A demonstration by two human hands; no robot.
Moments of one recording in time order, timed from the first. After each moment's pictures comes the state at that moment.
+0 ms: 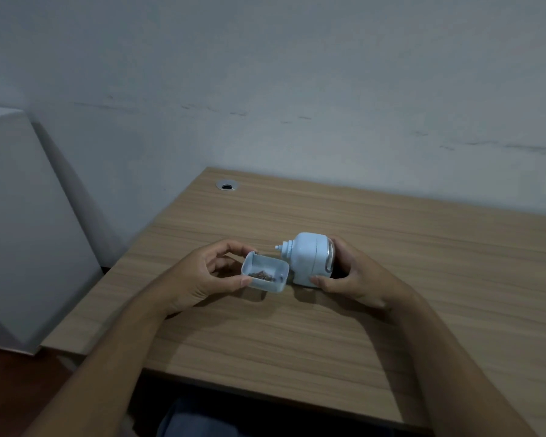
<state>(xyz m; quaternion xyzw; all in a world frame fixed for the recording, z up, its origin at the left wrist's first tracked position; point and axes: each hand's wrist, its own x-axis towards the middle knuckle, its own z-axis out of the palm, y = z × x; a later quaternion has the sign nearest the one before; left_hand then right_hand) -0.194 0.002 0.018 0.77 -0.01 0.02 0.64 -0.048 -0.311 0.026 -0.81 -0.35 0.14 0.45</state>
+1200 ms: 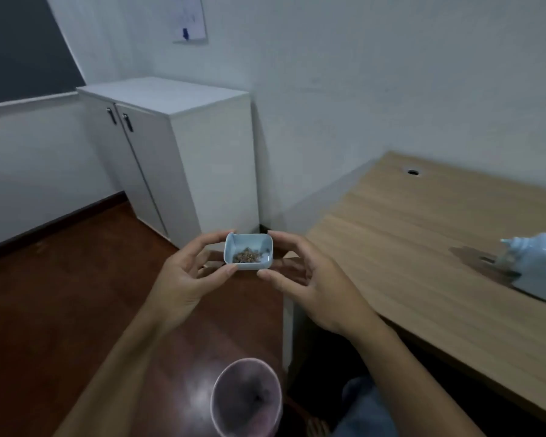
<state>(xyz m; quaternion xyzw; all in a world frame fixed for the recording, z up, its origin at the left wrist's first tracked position) -0.504 0.122 -0.005 0.67 0.19 0.35 0.62 -0.309 -0.036 0.004 -0.62 -0.52 0.26 0.53</state>
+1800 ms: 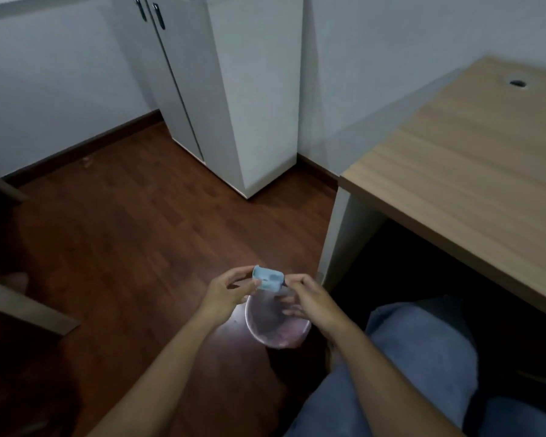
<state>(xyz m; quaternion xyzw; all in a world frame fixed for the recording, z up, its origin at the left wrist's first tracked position) -0.559 0.094 -0.232 0.59 0.49 0.18 0.62 -0.378 -0.033 -0.219 -0.66 -0.19 0.56 0.46</state>
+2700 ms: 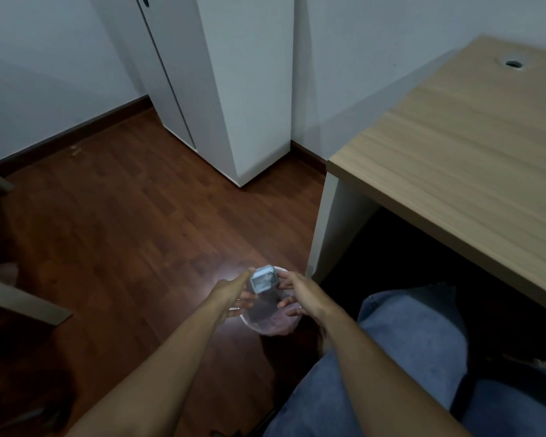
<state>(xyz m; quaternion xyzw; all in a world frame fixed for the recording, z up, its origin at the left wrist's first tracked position) -0.546 0.097 -0.285 0.42 0.64 0.03 0.64 -0.380 -0.020 -0.238 -0.68 -0.20 0.60 0.37</state>
